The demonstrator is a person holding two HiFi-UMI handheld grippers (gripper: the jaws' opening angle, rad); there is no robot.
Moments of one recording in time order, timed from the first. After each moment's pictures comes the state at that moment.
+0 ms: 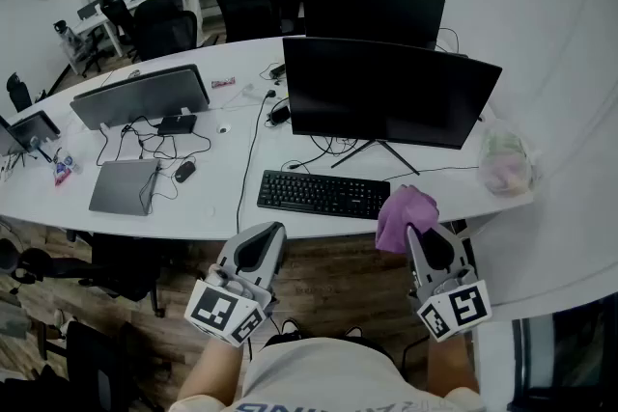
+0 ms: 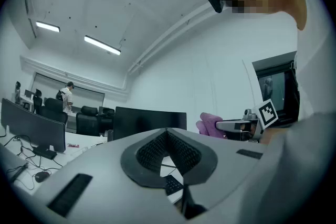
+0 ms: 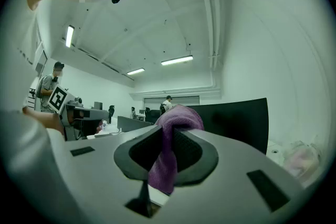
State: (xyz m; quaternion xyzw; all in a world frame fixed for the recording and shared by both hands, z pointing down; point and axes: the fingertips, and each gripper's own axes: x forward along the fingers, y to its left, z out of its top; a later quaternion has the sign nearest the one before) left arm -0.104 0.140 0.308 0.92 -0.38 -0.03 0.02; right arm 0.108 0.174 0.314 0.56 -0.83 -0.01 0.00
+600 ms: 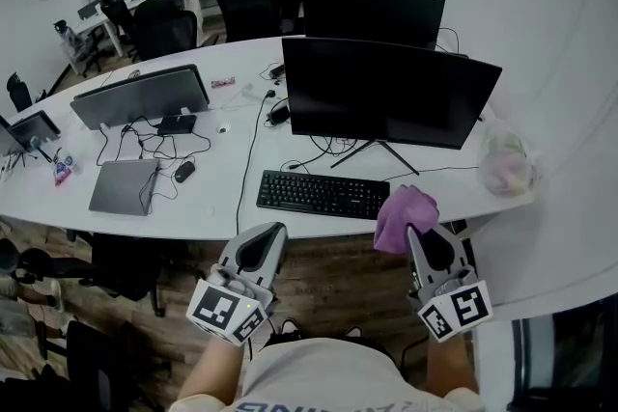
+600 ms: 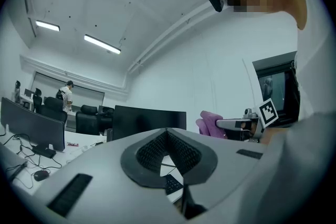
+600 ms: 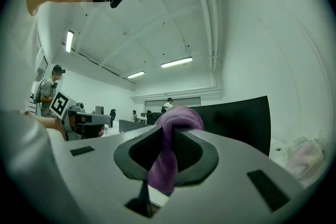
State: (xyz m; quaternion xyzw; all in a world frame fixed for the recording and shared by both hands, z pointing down) left arm -0.098 0.139 0.310 0.92 -0.38 -0.03 0.03; right arm 0.112 0.174 0.311 0.56 -0.83 0.00 -0.01
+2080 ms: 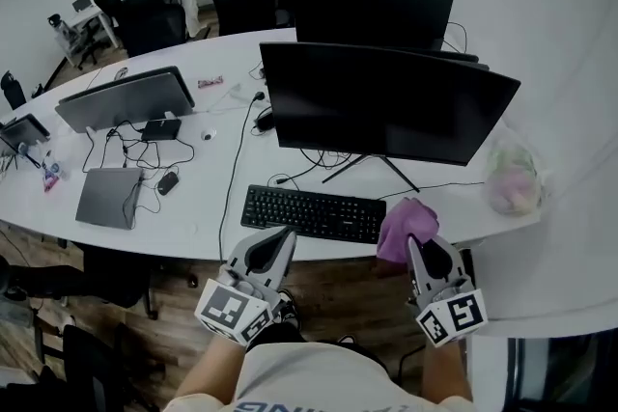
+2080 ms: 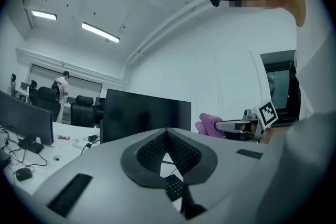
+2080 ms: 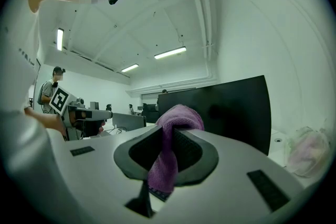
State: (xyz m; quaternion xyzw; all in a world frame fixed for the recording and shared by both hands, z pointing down) left arm -0.038 0.053 0.353 0.93 -0.37 0.00 0.05; right arm 0.167 0.094 0.368 0.57 -0.82 0.05 0.01
